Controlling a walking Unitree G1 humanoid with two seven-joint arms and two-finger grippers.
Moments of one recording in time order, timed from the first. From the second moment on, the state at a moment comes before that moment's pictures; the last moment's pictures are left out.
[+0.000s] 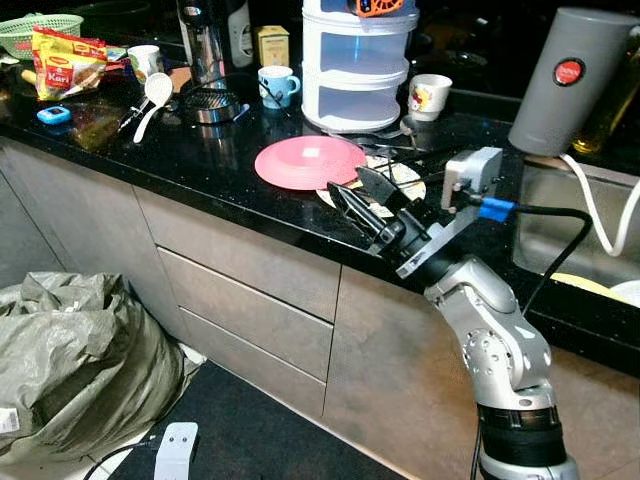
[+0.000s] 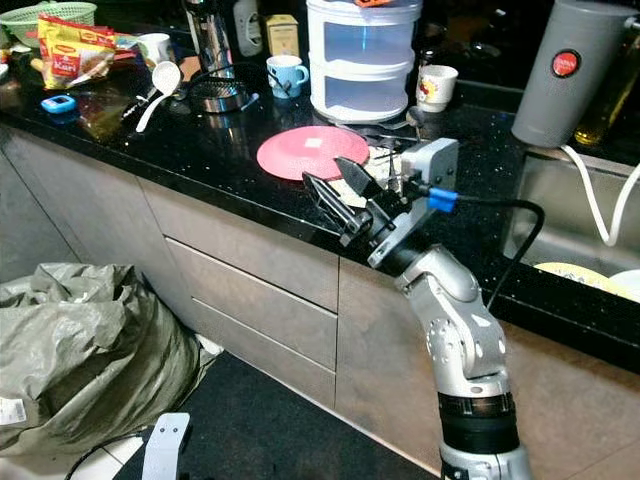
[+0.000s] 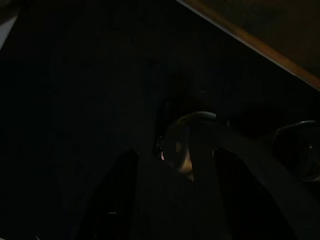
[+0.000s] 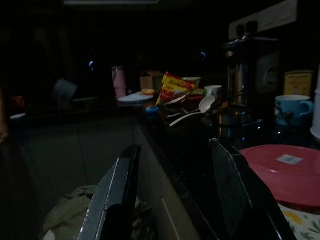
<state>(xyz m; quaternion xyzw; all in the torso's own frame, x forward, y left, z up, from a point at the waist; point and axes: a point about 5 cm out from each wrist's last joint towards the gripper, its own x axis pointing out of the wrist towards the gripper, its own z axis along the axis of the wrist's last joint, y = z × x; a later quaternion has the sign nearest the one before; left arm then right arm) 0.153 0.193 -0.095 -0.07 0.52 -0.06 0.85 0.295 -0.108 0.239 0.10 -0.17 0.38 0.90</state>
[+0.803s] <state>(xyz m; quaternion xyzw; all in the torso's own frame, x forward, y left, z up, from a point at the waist) 0.157 0.188 -0.094 -0.08 0.52 -0.07 0.85 0.308 -0.121 0.241 0.07 -0.17 0.33 0.93</state>
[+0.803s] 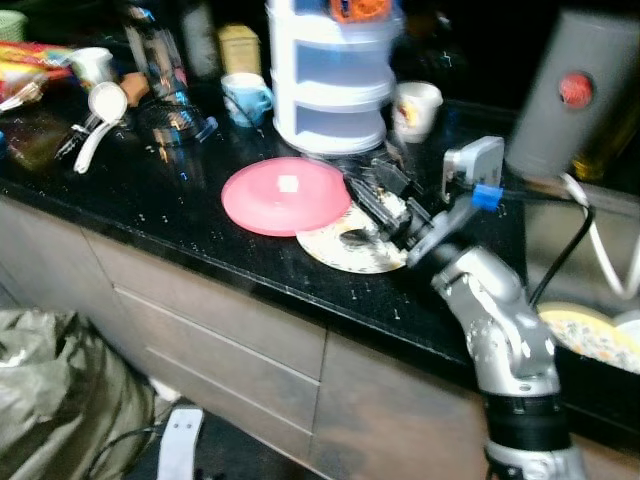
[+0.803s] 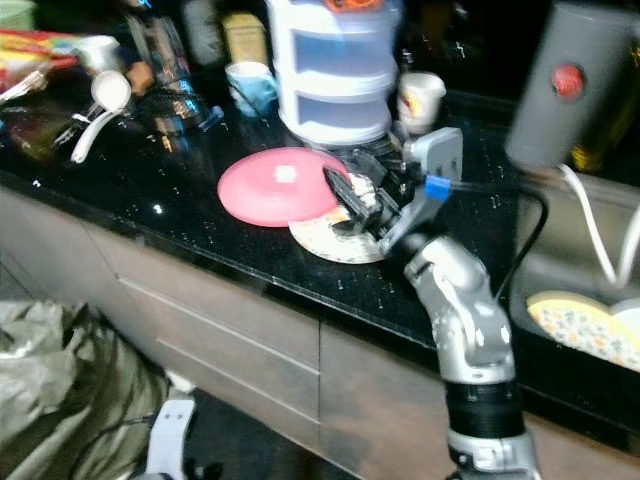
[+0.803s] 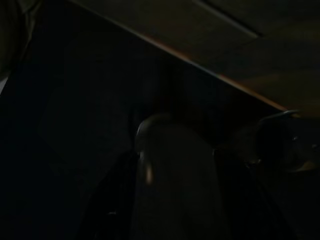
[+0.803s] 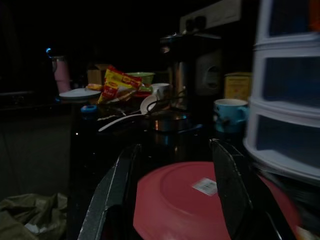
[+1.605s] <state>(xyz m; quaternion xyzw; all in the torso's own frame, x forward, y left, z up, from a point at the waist) 0.159 0.191 -0.093 -0.07 0.52 -0.06 0.85 0.335 -0.172 0.271 -0.21 -0.11 0.25 0.94</state>
